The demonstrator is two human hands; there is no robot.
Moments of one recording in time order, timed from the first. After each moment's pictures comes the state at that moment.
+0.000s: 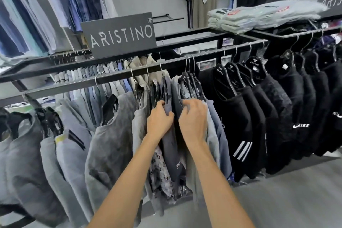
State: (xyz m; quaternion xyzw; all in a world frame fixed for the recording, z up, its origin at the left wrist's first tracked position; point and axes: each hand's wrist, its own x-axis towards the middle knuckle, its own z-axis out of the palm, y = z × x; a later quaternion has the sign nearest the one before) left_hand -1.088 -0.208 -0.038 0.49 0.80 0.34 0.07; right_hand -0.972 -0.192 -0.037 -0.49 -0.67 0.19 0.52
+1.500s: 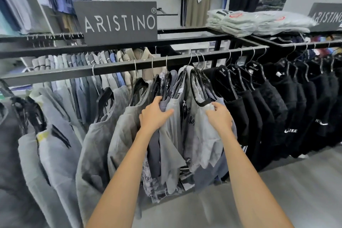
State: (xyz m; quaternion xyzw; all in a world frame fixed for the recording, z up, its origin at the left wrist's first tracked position) left_hand -1.127 -0.205 -0.037 0.49 0.80 0.33 0.13; right_hand -0.920 -0.118 -0.055 -0.63 -0.63 0.31 0.34
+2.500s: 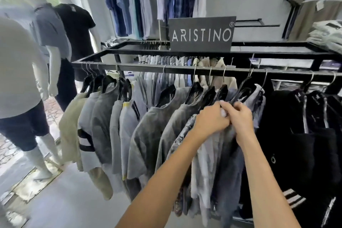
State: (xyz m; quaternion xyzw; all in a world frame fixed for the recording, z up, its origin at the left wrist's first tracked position) left_hand -1.032 -0.228 0.024 0.46 0.82 0.33 0.05; right_hand -0.971 -0.142 0.000 -0.32 -0.63 0.58 0.41
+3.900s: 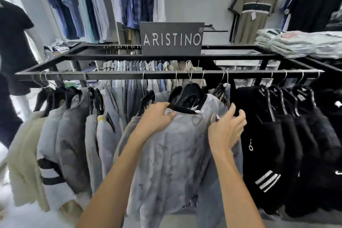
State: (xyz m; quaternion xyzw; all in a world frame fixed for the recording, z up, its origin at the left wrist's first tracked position) left_hand -1.131 -0.329 0.055 0.49 0.81 0.31 0.09; right_hand -0.988 -0.196 -0.020 -0.61 -0.68 0.09 0.40
